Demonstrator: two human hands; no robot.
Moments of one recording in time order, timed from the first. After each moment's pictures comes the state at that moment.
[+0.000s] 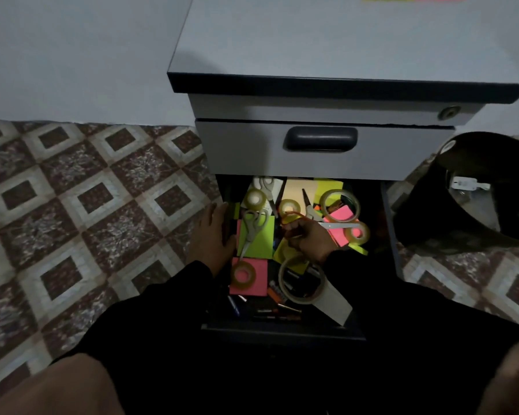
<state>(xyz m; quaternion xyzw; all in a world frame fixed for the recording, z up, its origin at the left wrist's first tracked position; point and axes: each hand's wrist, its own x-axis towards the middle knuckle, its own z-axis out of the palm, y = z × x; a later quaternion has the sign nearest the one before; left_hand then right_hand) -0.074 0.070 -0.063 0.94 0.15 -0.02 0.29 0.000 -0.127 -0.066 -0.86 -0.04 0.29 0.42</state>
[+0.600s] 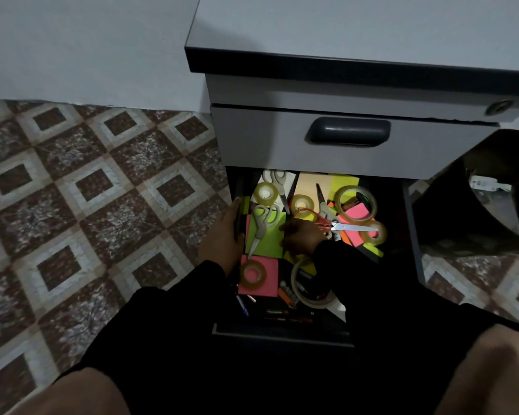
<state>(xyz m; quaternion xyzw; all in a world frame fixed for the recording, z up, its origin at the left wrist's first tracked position) -0.067 0.074 -0.082 0.92 0.18 -0.04 0.34 0.015 -0.088 -0.089 -0.86 -0.02 0.38 0.35</state>
